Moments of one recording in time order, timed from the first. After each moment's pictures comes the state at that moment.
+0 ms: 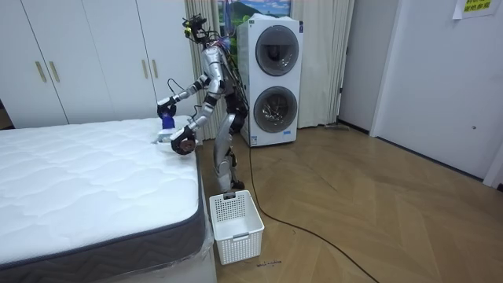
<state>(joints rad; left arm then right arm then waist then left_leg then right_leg) -0.27 0.62 -0.47 0.83 0.76 0.00 0.48 -0.50 -0.57 0.60 0.24 -0.81 0.23 -0.07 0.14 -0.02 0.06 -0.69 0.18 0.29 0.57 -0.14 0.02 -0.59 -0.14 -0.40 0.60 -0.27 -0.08</state>
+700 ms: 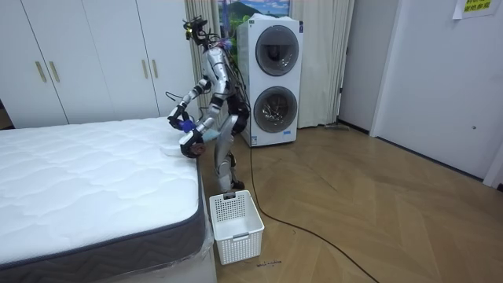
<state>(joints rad) -0.26 0.58 -0.47 0.83 0.76 -0.02 0.42 -0.50 -0.50 0.70 0.19 -0.55 0.02 0.24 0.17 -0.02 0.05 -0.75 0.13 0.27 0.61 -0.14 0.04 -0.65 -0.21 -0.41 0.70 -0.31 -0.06</state>
